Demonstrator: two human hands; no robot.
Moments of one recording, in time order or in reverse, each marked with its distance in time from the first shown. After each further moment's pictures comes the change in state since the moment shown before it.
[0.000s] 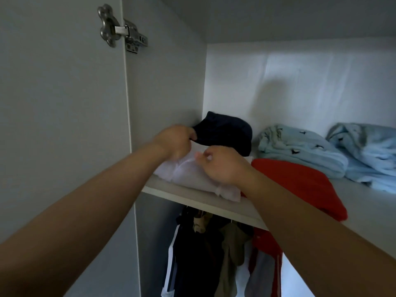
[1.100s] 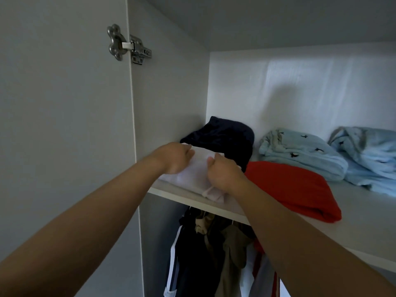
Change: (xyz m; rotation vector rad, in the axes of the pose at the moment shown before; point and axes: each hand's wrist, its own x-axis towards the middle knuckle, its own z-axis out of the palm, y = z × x) left_hand -0.032 0.002 0.014 -0.008 -0.080 -0.076; right_hand -0.019 -0.009 0.007 0.213 0.018 0.283
